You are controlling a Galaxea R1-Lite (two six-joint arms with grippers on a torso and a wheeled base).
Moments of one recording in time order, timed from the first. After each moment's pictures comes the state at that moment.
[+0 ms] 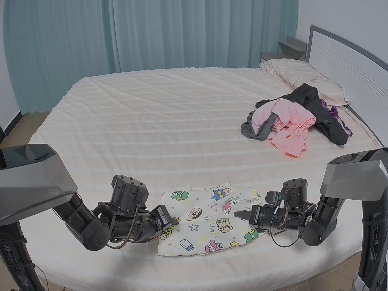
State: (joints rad) left arm -0.50 2.08 -0.63 -0.71 -0.19 -0.99; right arm 0.39 2.34 -0.58 -1.24 0.37 0.63
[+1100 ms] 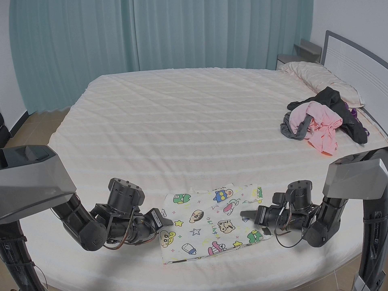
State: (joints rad) left arm -0.50 2.08 -0.60 -0.69 -0.17 -1.00; right arm 0.39 2.34 -0.54 -1.27 0.33 0.62
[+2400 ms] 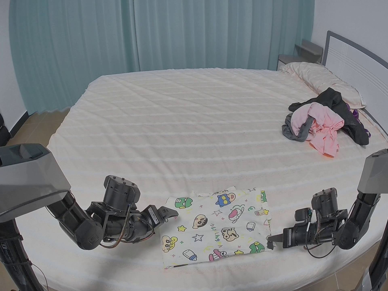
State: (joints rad) left arm -0.48 2.05 -0.59 -0.71 -0.17 -1.00; right arm 0.29 2.09 -0.27 -1.00 0.42 0.33
